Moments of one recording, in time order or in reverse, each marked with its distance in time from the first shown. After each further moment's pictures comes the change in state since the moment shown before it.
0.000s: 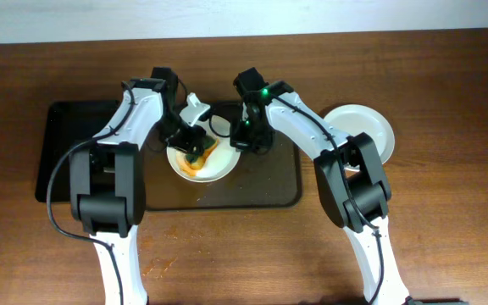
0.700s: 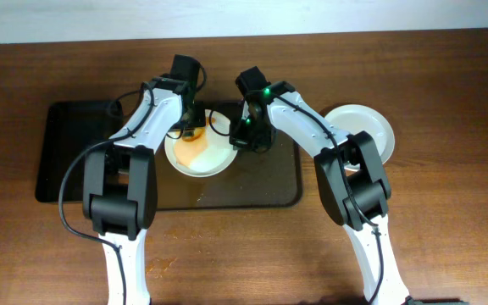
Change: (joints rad) left arm -0.092 0.003 0.021 0.283 -0.545 -0.695; right arm -0.014 0.014 0.000 0.030 -0.060 0.011
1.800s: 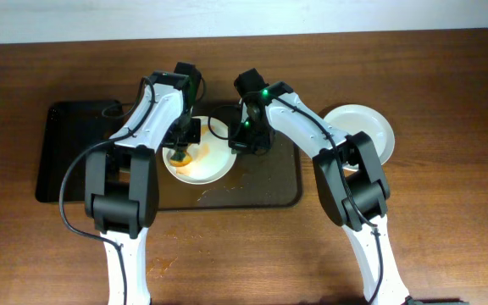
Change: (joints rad) left arm -0.005 0.012 0.072 -0.386 -0.019 0.039; right arm 0.005 0.002 0.000 -0.018 -0.023 -0.028
